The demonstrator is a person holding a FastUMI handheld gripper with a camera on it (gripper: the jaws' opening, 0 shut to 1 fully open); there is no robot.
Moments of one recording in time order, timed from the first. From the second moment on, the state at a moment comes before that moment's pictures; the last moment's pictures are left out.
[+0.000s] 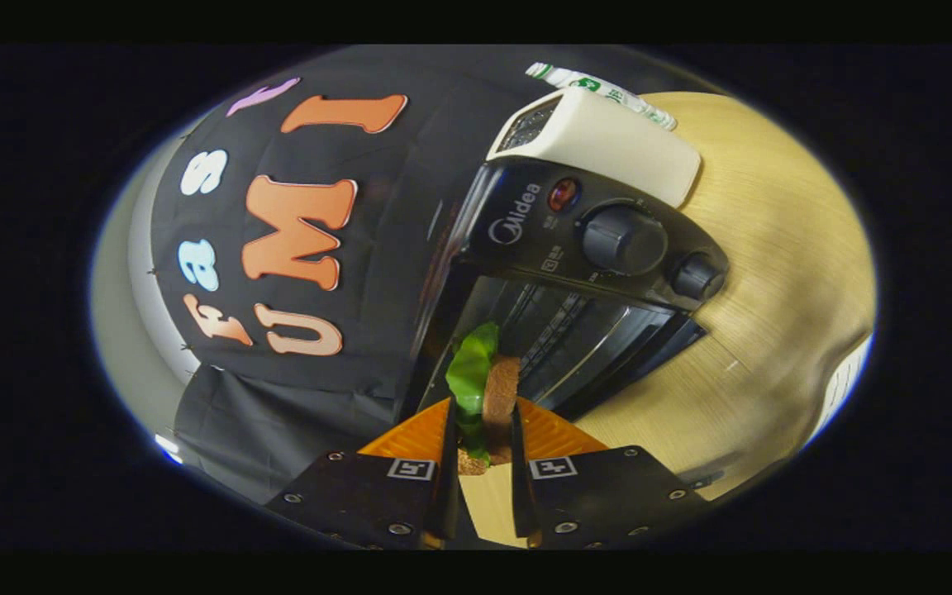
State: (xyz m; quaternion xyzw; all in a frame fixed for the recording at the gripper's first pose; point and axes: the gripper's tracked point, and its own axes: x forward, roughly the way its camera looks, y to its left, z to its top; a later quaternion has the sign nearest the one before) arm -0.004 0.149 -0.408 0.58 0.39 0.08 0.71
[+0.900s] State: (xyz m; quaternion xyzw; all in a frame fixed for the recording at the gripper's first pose) arm -0.004 0.162 -0.447 0.56 0.44 0.03 0.70
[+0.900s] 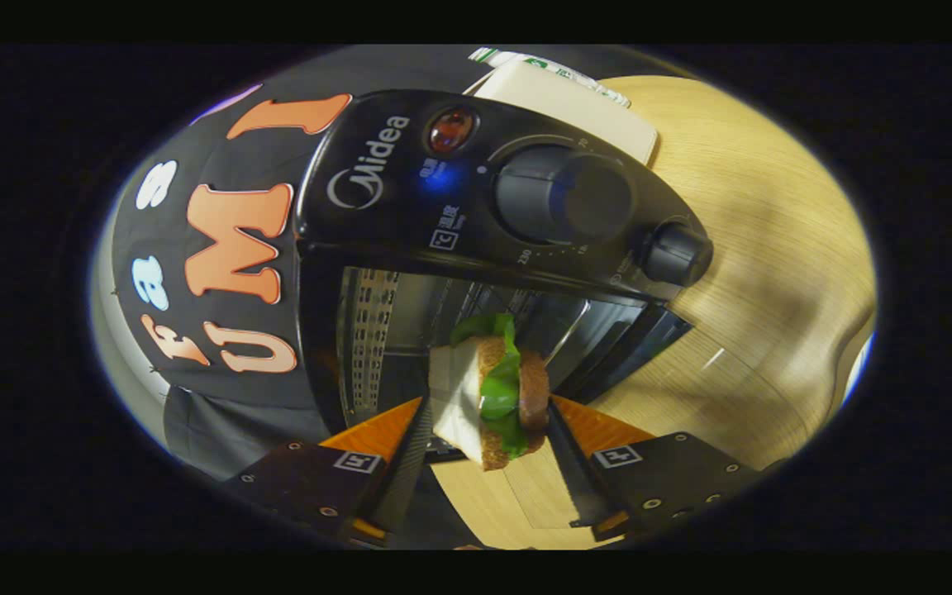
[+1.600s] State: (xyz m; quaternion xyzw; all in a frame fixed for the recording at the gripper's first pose) arm -0.006 0.190 -0.458 0.50 0.50 0.03 0.70
